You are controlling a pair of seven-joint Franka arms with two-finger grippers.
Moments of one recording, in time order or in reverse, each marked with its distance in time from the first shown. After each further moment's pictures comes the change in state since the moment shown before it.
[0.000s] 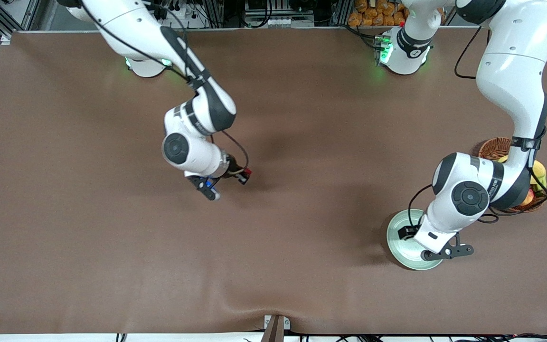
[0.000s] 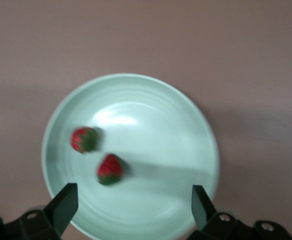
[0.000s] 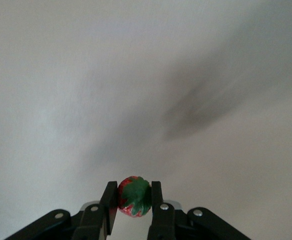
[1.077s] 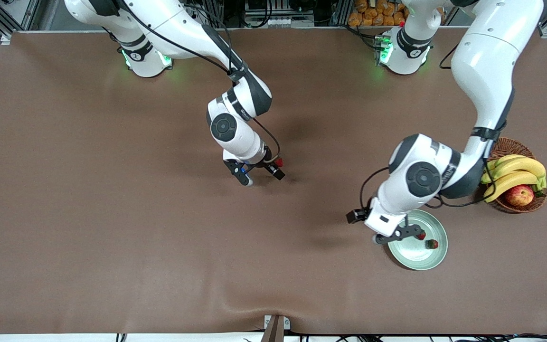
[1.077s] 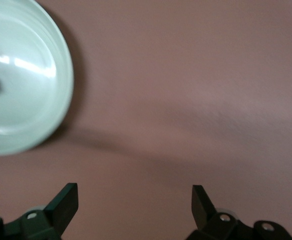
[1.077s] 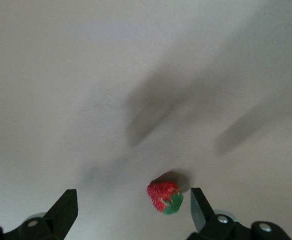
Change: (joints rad) left arm -0.085 -0.015 -0.148 -0.016 -0.098 -0.040 -0.274; right arm 0.137 0.097 -0.028 0.074 0.011 0.133 0.183
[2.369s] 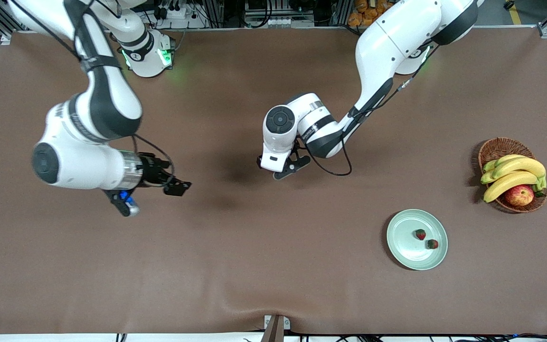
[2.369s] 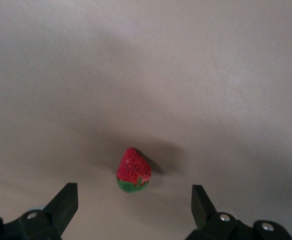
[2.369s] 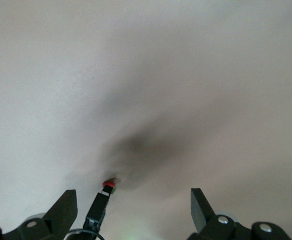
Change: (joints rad) left arm -0.439 0.112 0.001 -0.054 -0.001 0.065 -0.696; right arm -0.518 -0.261 -0.008 0.149 -0.063 -0.744 -0.434
